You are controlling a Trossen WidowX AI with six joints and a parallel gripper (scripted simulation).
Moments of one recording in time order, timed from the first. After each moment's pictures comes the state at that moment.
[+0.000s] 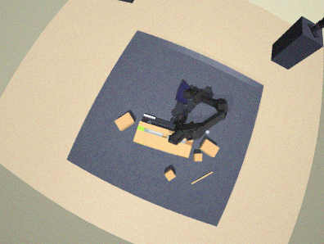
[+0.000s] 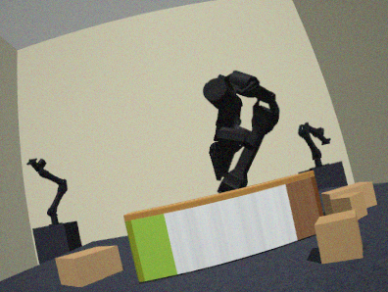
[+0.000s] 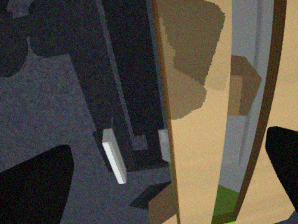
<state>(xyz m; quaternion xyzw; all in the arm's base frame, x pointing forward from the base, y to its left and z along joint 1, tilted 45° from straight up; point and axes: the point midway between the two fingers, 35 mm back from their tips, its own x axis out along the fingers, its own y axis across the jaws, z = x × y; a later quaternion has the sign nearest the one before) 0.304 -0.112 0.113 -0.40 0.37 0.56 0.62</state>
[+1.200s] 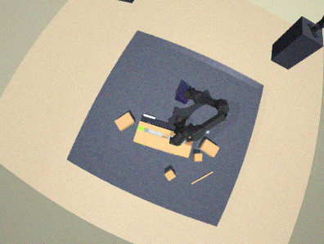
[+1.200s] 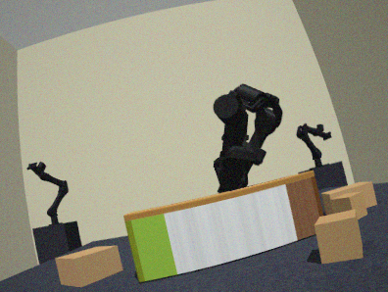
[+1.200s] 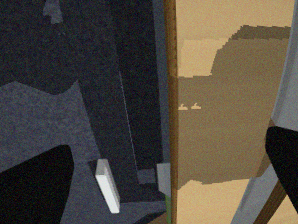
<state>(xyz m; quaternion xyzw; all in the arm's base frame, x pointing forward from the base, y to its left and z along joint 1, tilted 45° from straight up) 0.309 -0.076 0.090 -0.41 0.35 0.58 0.61</state>
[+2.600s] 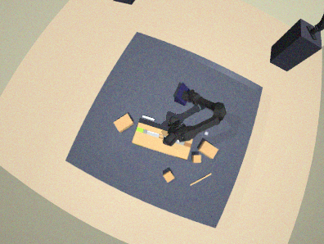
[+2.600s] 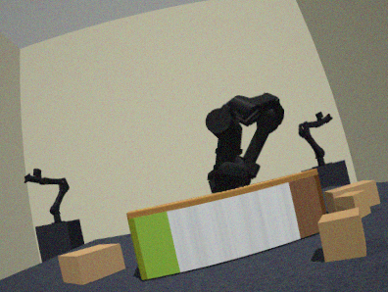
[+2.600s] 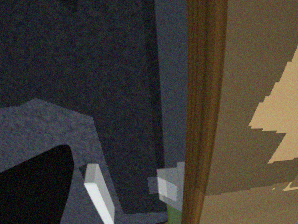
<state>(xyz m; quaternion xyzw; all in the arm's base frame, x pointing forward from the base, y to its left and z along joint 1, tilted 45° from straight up) 0.312 -0.076 0.045 -0.41 0.35 0.58 0.61</state>
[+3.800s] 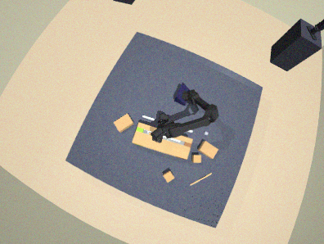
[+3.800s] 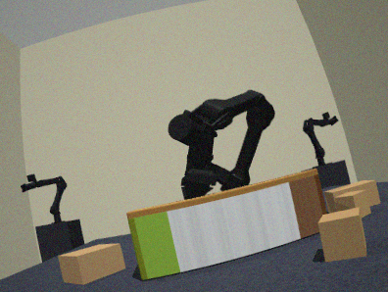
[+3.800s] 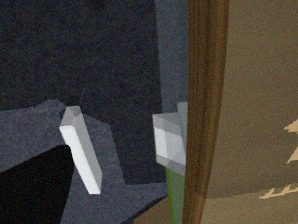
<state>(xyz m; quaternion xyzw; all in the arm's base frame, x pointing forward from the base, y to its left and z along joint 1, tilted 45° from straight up) 0.318 -0.128 -0.005 -0.42 0.35 0.58 0.61</state>
